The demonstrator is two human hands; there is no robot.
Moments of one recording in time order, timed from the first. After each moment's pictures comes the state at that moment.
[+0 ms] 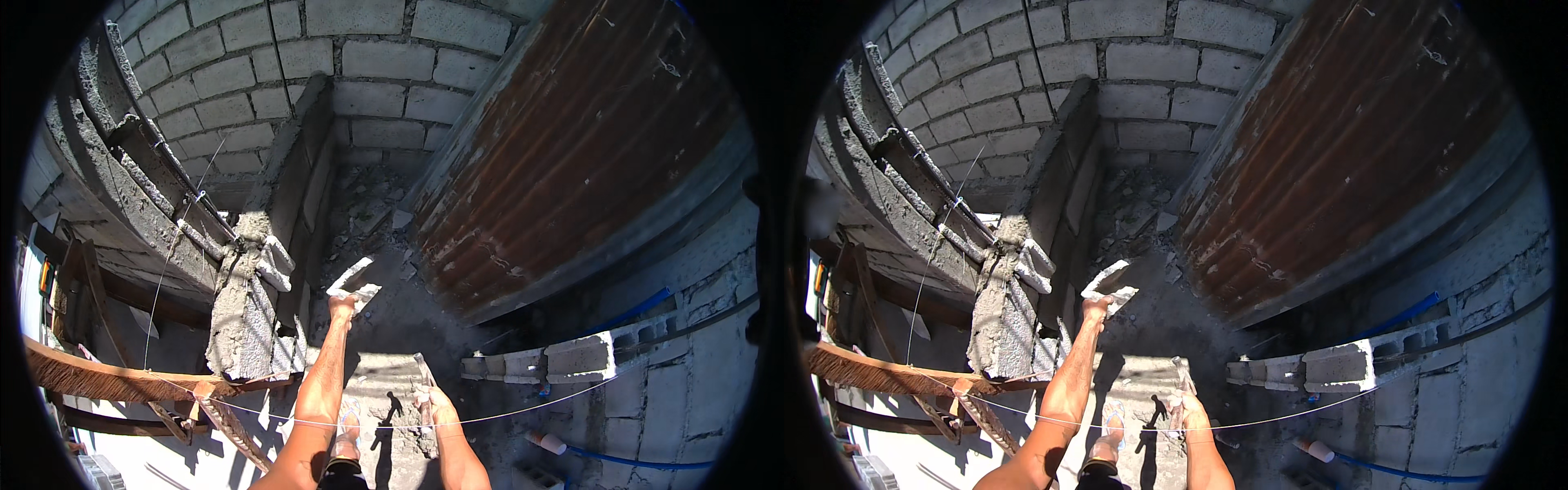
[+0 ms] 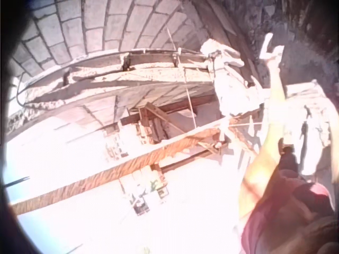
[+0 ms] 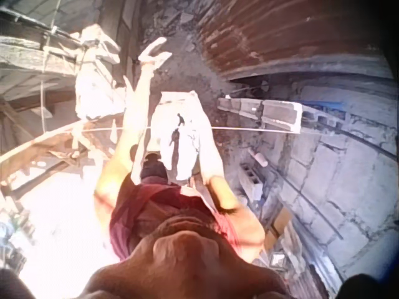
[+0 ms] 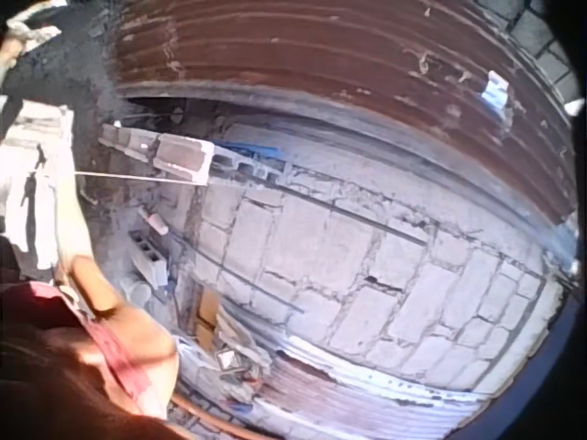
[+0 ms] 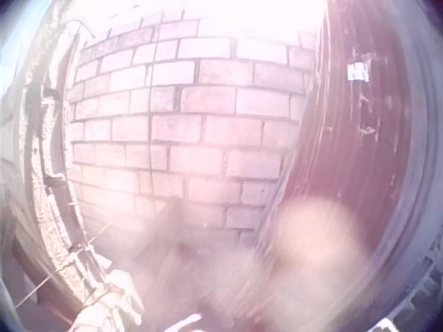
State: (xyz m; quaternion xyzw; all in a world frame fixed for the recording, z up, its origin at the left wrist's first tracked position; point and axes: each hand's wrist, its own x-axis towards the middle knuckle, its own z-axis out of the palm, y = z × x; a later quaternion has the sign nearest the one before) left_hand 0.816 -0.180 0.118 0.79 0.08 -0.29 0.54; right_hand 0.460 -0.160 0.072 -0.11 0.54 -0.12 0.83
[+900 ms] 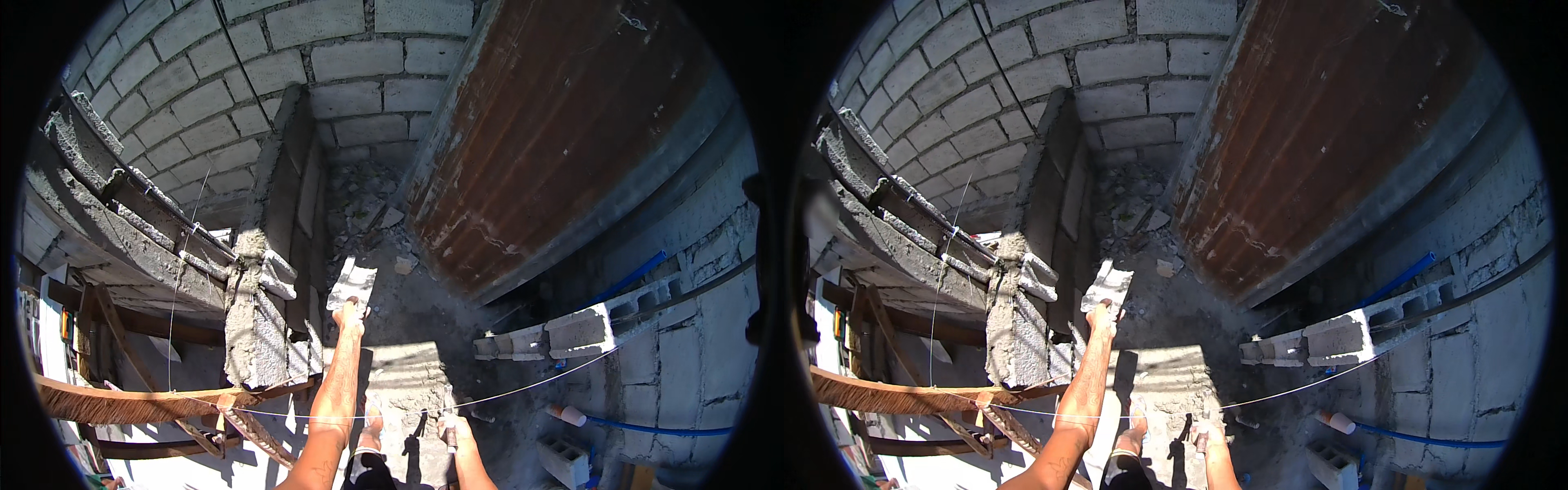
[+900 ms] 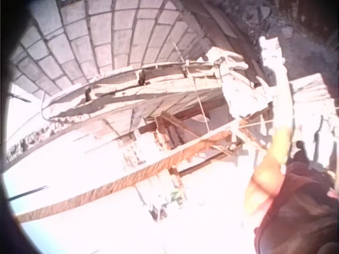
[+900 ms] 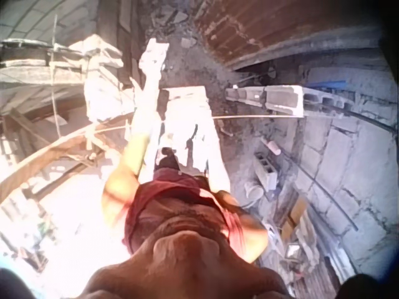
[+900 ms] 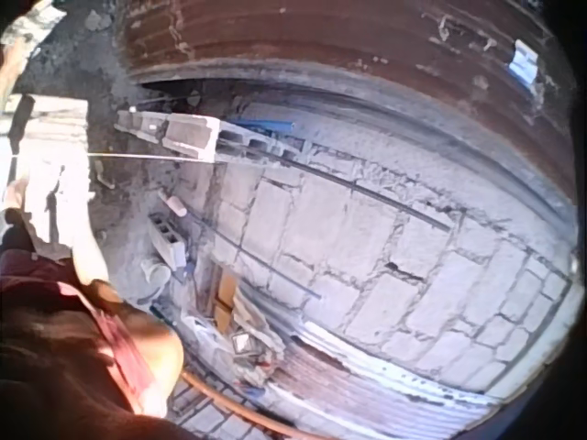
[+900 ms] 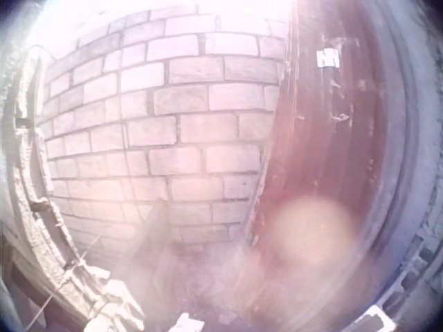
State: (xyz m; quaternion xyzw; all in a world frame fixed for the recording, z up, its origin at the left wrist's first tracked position) left_hand 0.785 -0.181 0.147 0.56 0.22 -0.32 0.73; right_hand 0.350 -0.046 0.092 0.01 0.56 -0.24 0.79
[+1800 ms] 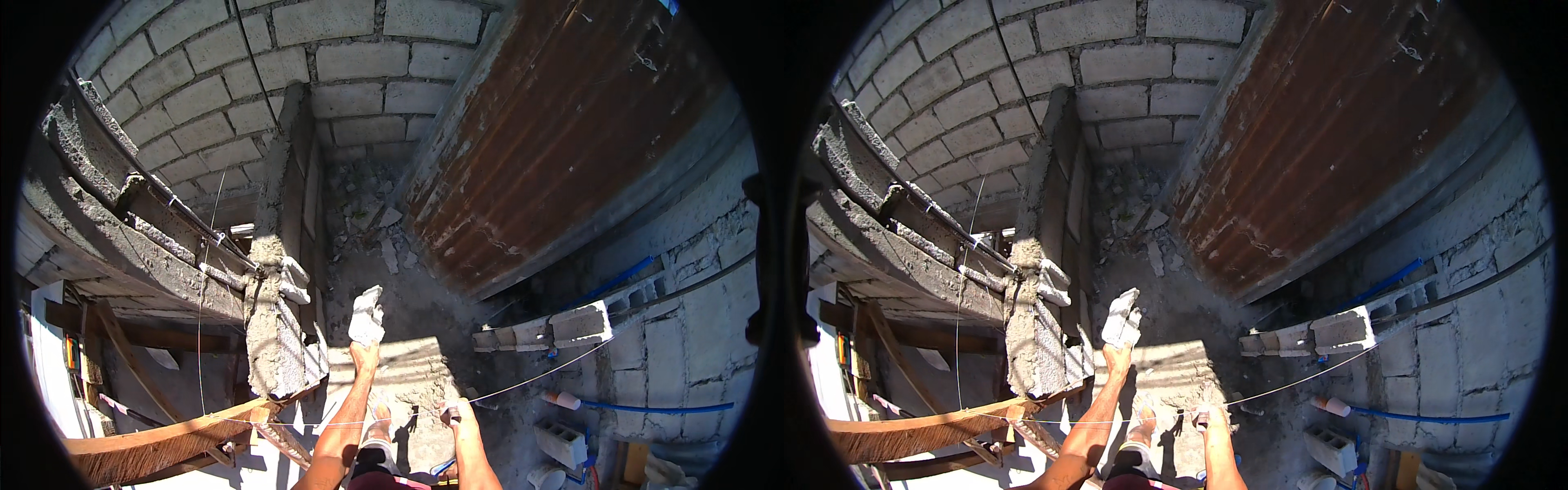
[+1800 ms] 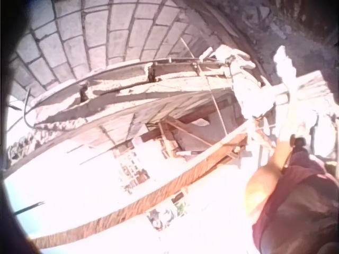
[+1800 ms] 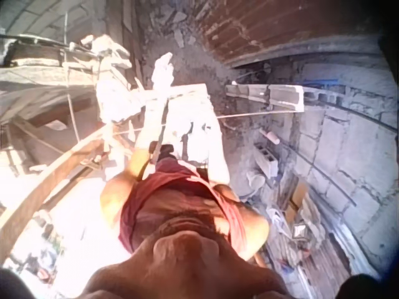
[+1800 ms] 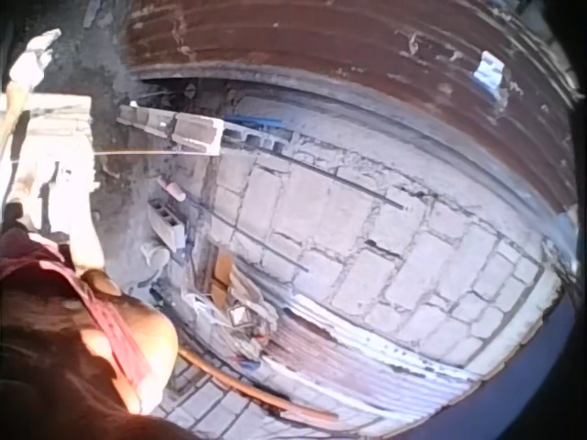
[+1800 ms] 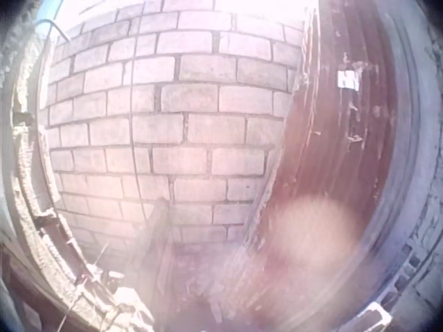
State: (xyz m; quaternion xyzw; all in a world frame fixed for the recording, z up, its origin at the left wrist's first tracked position) left_hand 0.758 -0.066 0.169 0.79 -0.12 -0.24 0.54; right_hand 0.465 -0.042 0.172 0.03 0.60 -0.25 0.76
